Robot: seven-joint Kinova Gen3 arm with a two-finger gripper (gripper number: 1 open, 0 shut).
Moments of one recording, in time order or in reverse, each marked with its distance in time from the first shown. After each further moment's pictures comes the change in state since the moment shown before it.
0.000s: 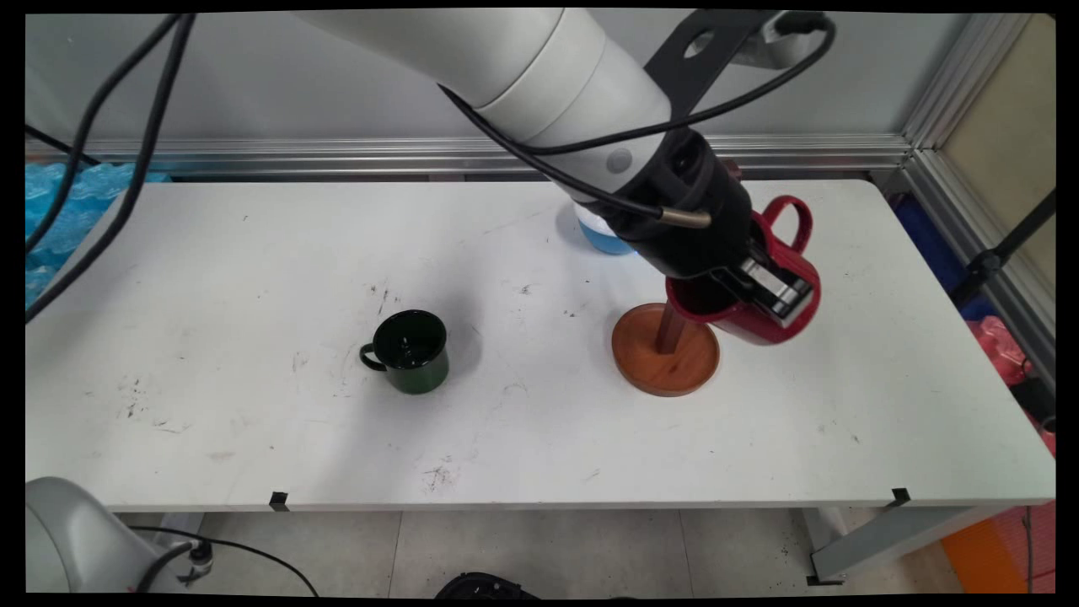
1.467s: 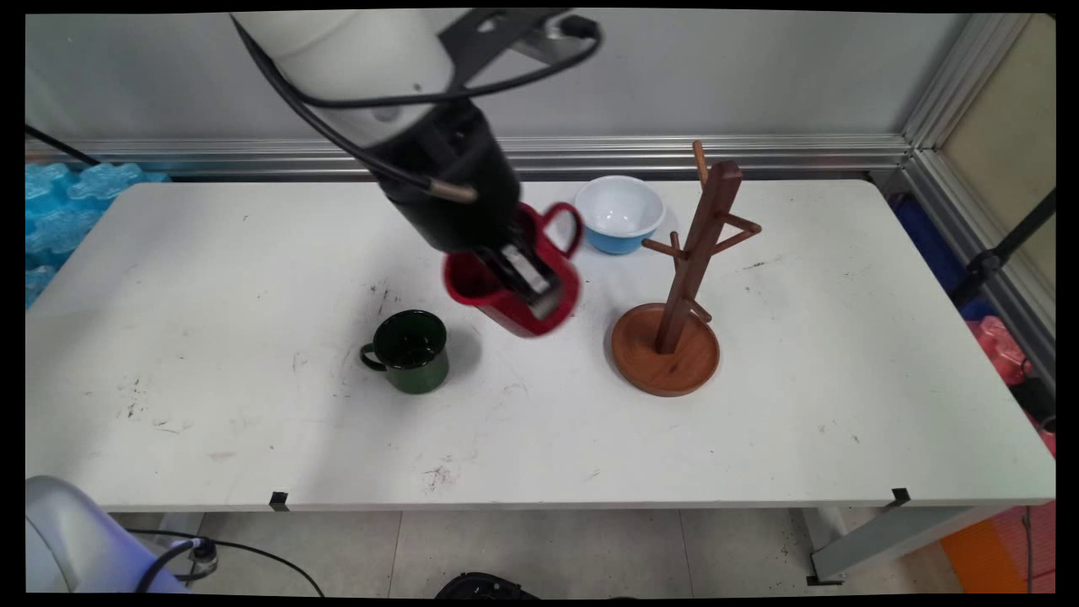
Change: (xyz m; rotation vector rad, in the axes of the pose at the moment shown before) arm -0.037 -0.034 -0.102 0.256 -0.316 -0.071
